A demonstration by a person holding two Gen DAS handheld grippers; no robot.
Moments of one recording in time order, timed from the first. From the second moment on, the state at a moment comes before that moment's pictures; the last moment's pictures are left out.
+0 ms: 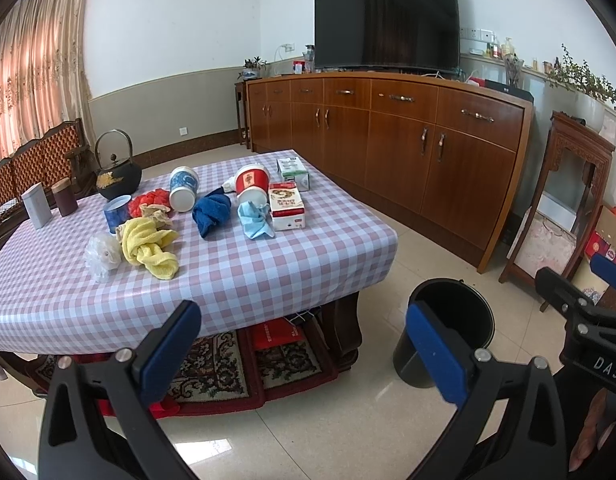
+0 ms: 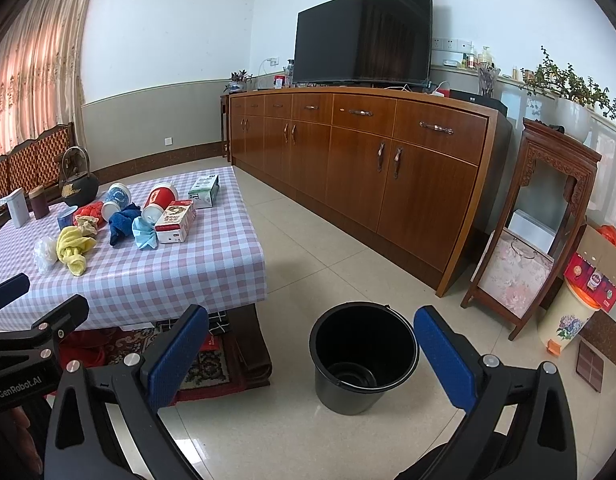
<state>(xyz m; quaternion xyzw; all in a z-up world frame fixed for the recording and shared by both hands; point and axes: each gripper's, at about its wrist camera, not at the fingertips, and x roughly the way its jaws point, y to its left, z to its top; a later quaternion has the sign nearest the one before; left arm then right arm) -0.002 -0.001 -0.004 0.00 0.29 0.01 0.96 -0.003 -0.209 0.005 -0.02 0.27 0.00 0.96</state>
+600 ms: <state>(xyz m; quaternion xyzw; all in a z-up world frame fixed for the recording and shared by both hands) -0.004 -0.002 -0.009 0.00 0.29 0.01 0.96 -0.004 -0.208 0.003 -0.03 0.27 0.00 0.96</state>
